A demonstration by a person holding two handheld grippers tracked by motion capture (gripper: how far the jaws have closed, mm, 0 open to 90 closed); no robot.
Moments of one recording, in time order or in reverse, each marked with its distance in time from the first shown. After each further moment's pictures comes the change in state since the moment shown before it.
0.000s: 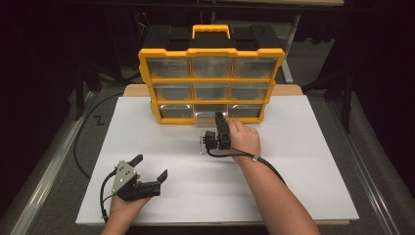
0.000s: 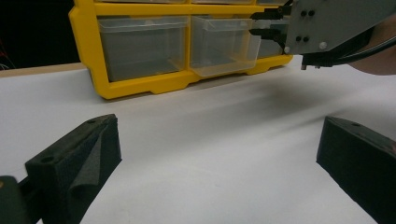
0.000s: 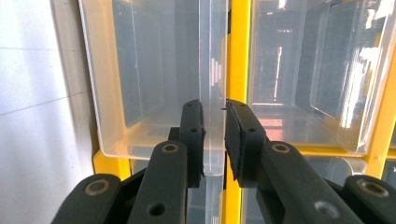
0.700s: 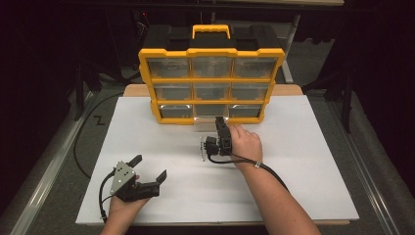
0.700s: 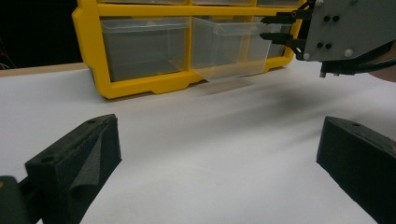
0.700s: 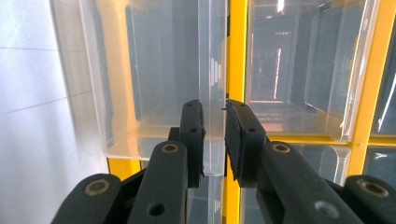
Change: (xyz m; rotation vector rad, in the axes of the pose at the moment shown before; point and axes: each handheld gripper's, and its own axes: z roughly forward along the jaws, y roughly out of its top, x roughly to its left) left arm 0.001 0.000 -0.004 -0.001 -0.002 0.001; right arm 0.003 -0.002 -0.020 -0.013 0.001 0.005
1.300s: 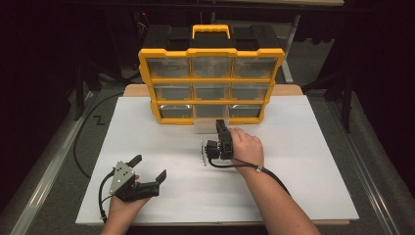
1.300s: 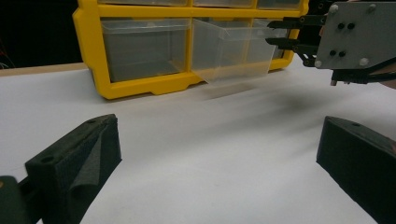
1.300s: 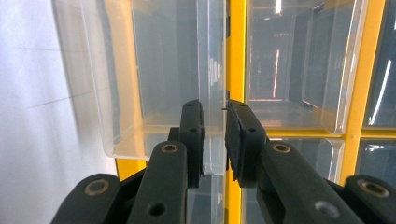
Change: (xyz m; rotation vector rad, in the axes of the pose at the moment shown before) left arm 0.000 0.000 0.000 -0.008 0.001 -0.016; right arm 0.003 -0.002 -0.010 -0.014 -0.008 0.012
